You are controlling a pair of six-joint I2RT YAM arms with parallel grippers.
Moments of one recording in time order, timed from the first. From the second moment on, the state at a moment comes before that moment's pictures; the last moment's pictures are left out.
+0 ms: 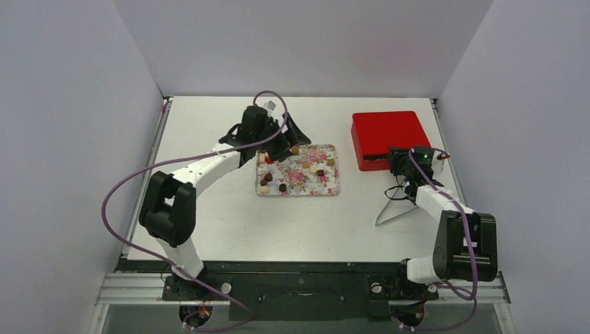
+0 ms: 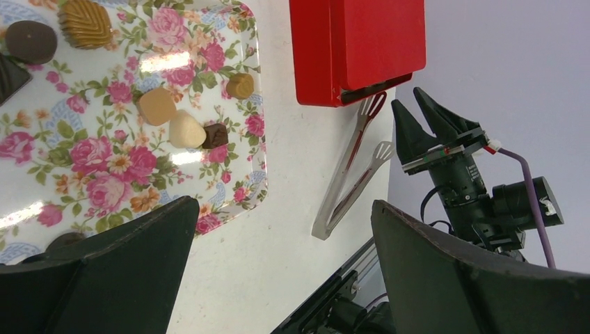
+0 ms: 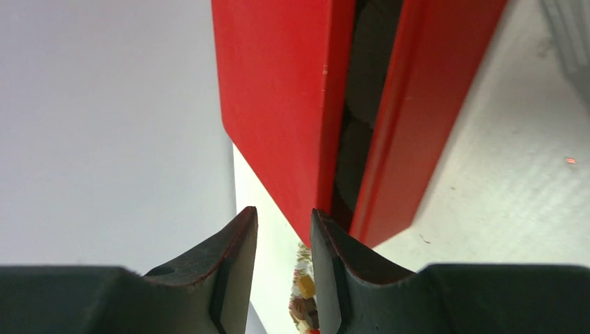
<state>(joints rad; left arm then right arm) -0.47 1.74 1.30 -0.13 0.37 -0.93 -0.08 1.42 0.66 0.24 0.01 1.46</state>
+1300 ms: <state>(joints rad) -0.65 2.61 2.44 -0.22 0.37 -0.90 -0.35 2.19 1.86 -0.52 0.03 0.79</state>
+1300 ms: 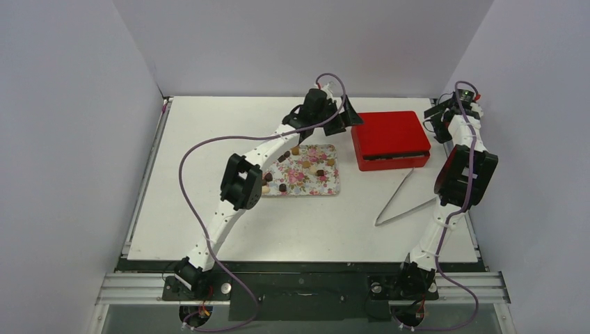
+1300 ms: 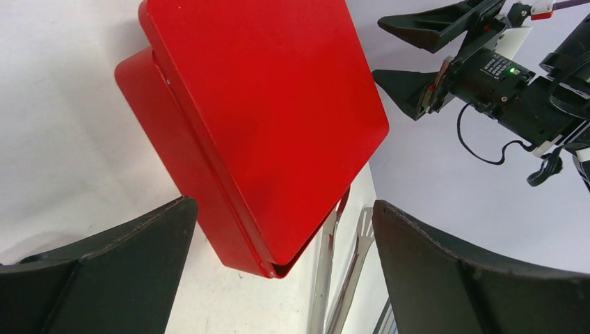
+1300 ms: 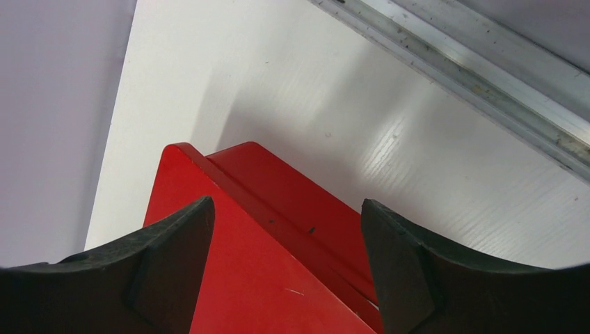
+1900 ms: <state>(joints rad) -0.70 2.72 2.51 -0.27 0.33 -0.91 -0.31 2.19 1.73 -0.39 -0.09 0.79</state>
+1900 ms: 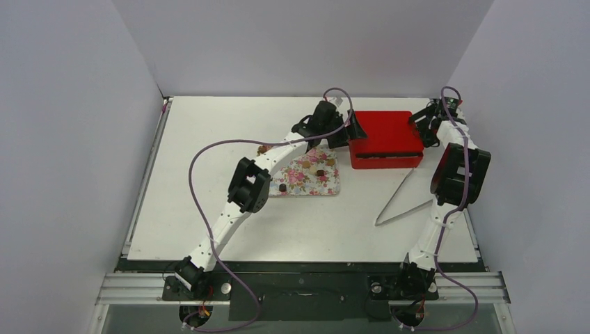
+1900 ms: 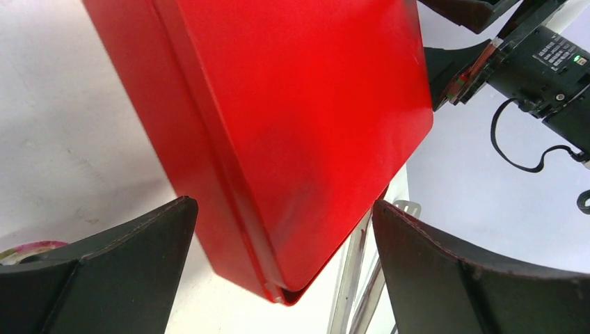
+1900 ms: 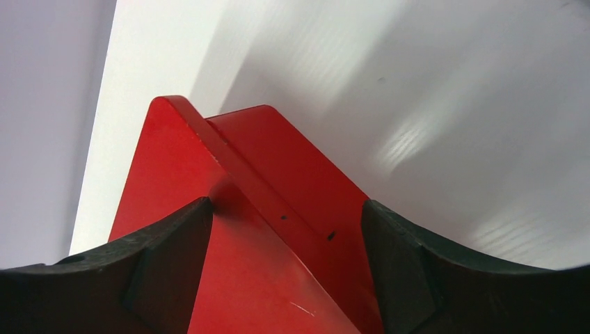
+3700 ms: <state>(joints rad) -0.68 2.08 1.76 -0.65 -0.06 -0.57 0.20 1.41 0.78 -0.23 0.08 0.97</state>
